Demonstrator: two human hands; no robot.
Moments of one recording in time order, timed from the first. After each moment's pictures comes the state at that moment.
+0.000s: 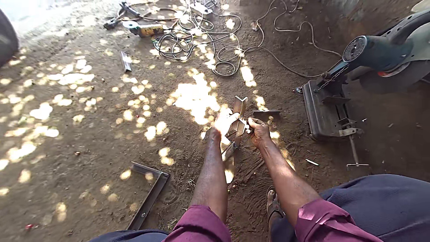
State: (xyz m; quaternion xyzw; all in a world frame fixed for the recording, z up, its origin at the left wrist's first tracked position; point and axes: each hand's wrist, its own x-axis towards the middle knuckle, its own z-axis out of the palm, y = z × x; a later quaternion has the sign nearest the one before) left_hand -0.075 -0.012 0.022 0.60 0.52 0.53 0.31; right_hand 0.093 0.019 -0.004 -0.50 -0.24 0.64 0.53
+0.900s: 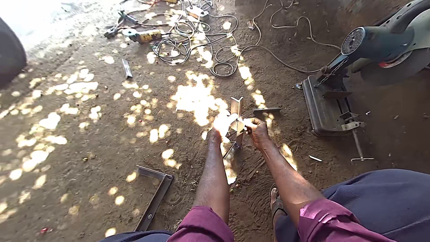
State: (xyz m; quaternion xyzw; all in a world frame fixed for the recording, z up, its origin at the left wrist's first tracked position) left_hand -0.083 0.016 -0.014 0.49 0.62 0.44 0.43; right_hand 0.097 0.015 -0.017 -0.49 -0.41 0.60 0.49
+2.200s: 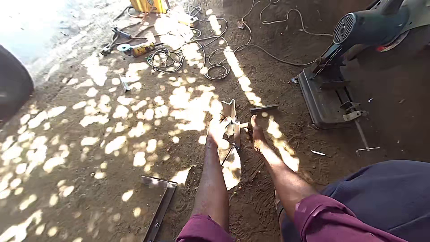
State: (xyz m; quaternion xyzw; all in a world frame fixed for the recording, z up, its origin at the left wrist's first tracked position) left_hand -0.081 0.016 -0.029 0.46 0.52 0.53 0.48; right_hand 0.113 0.011 -0.032 -0.51 -0.35 0.66 0.44
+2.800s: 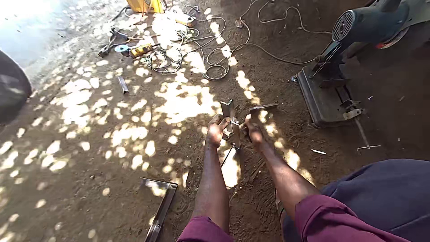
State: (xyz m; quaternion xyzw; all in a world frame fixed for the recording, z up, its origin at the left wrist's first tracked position) left_hand -0.081 0.012 -0.030 0.46 0.46 0.58 0.49; right_hand 0.112 0.012 -0.025 -0.52 -0.43 0.62 0.39
